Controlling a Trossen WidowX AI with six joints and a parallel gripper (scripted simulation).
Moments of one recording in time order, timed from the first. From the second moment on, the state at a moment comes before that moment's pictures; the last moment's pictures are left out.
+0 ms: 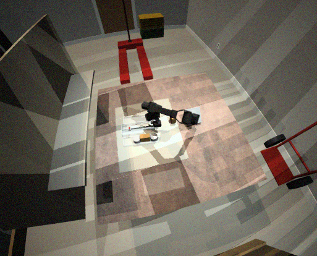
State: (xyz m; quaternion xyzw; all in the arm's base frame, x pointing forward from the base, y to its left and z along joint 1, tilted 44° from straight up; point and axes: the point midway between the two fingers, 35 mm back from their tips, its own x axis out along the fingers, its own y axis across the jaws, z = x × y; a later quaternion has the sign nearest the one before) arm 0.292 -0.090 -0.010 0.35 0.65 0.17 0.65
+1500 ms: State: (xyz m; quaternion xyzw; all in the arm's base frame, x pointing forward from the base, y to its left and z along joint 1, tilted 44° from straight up) arm 0.310 -0.095 -0.010 0.35 0.65 0.17 0.65
